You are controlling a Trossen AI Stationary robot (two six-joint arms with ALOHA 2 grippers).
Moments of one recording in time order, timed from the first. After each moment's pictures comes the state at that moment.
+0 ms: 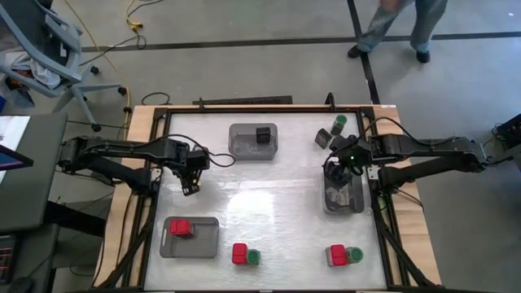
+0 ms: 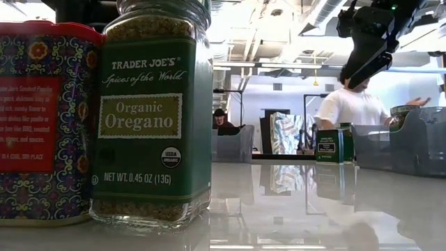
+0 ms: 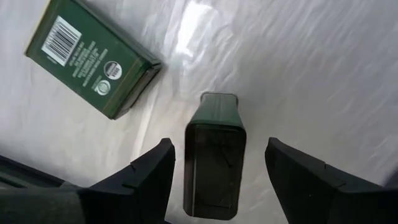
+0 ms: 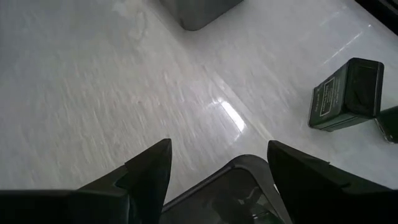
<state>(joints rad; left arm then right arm) 0.10 1.19 0.85 -1.11 -0.13 -0.28 -0.04 0.92 0.84 -0.88 0.24 0.52</state>
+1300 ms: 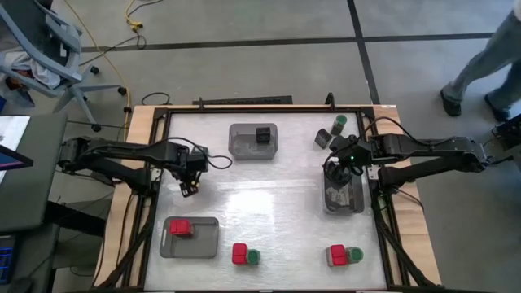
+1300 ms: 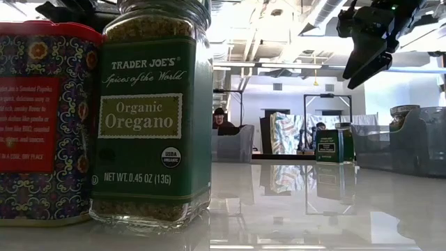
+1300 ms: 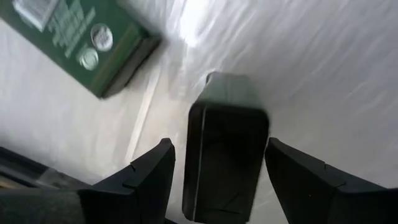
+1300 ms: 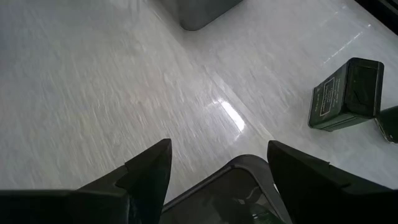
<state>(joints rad) 0.10 1.19 0.77 -1.08 -0.13 -0.32 -0.04 0.92 0.84 -0.88 0.24 0.52</state>
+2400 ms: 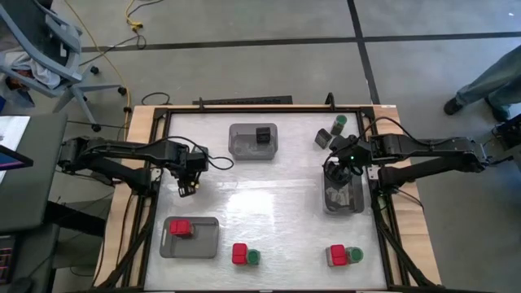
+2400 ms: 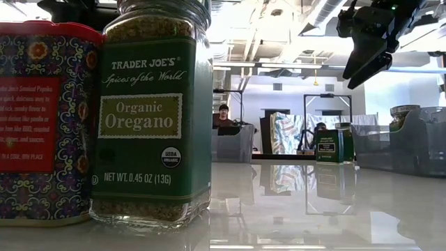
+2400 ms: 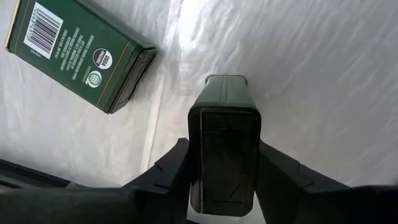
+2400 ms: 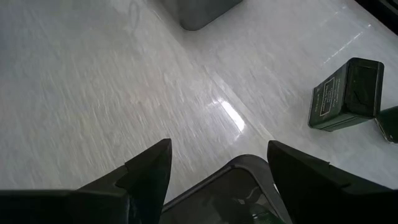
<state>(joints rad) 0.10 1.19 0.80 -1.12 -0.13 -0.20 -0.04 0.92 0.84 -0.88 0.24 0.52</state>
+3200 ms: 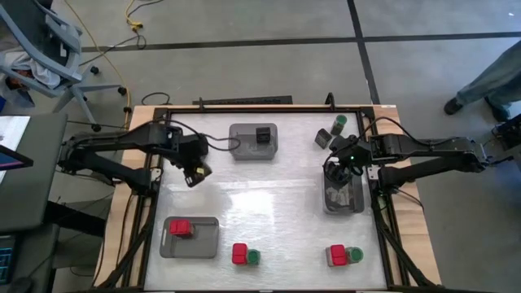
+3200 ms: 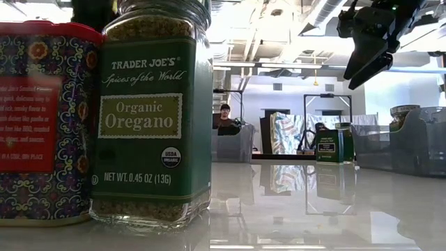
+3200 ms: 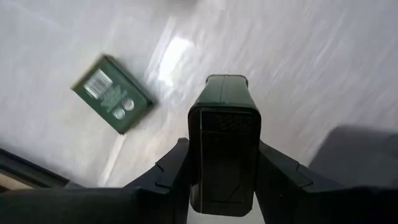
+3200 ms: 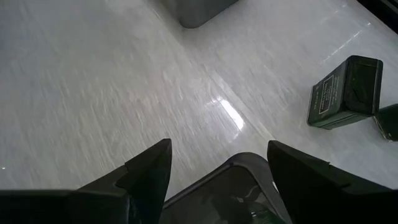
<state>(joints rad) 0.10 1.19 1.20 -1.29 -0.10 -0.39 -0.04 0.92 0.84 -0.89 0.24 0.52</state>
